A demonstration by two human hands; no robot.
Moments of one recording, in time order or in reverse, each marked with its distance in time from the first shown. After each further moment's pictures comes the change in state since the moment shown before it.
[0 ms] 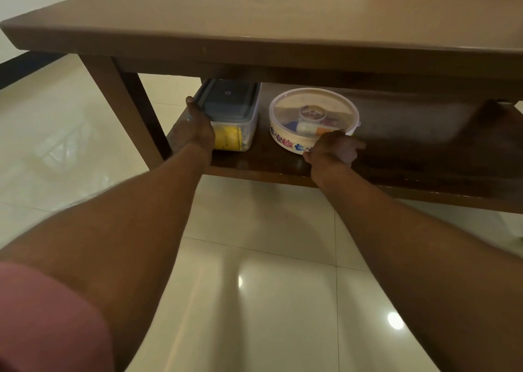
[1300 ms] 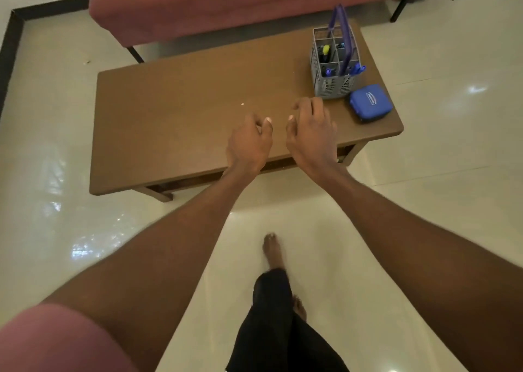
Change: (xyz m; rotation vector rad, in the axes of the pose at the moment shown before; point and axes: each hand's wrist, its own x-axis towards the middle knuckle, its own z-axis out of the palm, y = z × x) left_hand -0.445 0.438 -0.041 0.562 -0.587 0.640; right_hand -0.131 -0.468 -0.383 -0.891 -0.096 -0.824
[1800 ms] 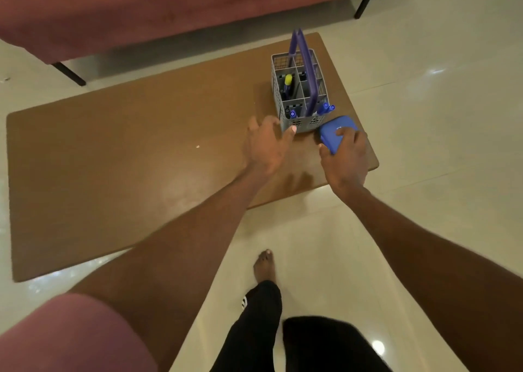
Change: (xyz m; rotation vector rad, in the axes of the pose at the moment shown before) left_hand 0.178 0.091 0.140 -0.055 -0.236 0.070; right_hand 0.130 0.186 0.041 -0.041 -0.075 0.566
